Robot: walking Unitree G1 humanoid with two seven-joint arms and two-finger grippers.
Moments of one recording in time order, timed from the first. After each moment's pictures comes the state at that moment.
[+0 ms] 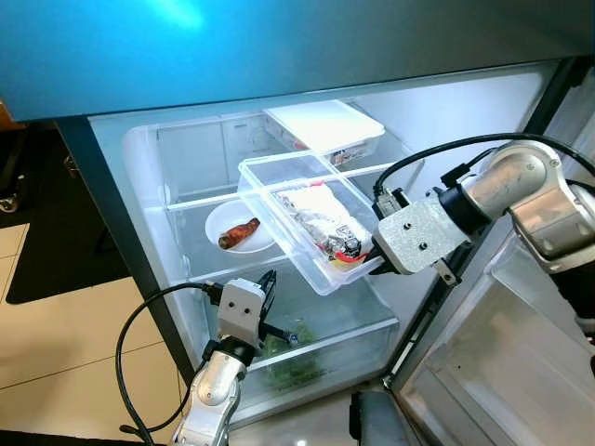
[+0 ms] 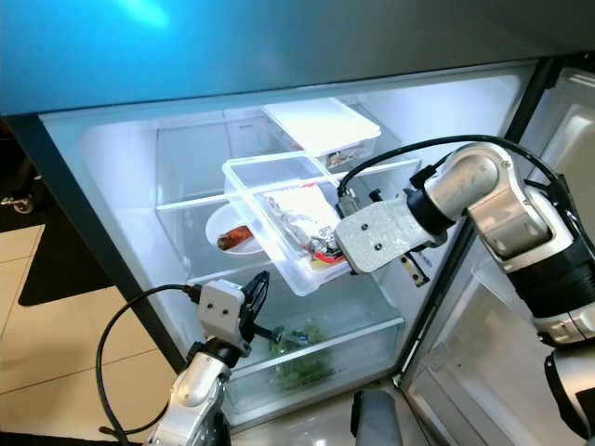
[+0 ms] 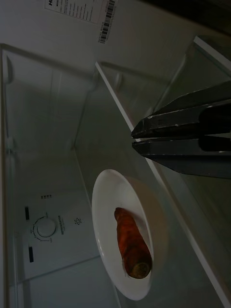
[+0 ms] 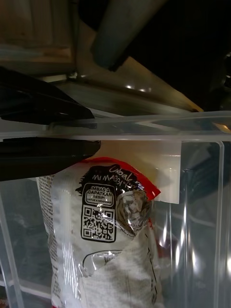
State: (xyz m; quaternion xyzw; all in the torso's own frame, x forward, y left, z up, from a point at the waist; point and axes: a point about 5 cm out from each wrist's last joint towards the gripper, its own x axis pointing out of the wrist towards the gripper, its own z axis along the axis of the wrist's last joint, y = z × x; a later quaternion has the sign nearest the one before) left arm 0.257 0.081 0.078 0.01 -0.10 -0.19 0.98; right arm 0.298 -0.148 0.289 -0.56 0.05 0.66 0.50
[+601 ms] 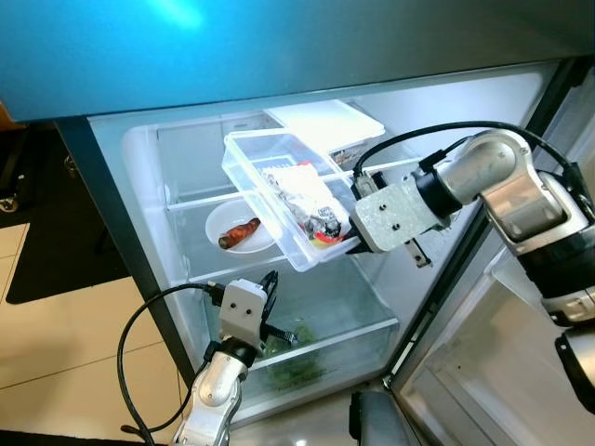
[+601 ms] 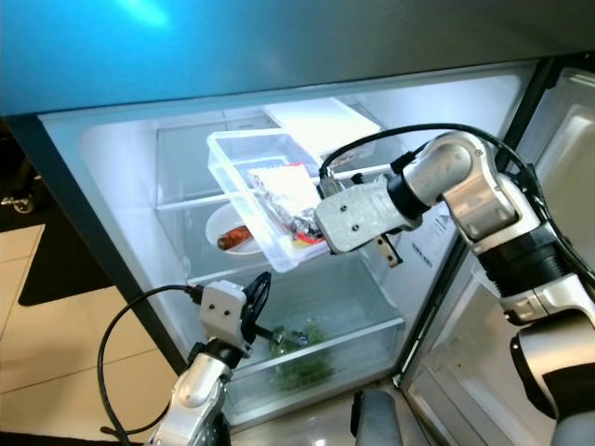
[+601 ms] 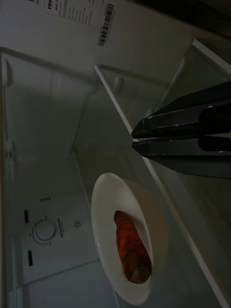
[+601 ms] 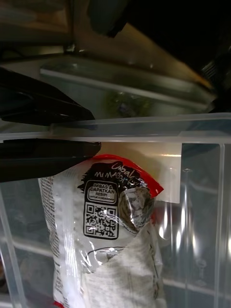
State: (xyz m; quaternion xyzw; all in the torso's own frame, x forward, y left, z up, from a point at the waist) left arm 0.255 0.080 0.076 0.01 -0.10 -0.19 0.98; right arm 0.327 -0.132 0.292 -0.58 0.02 0.62 0.52
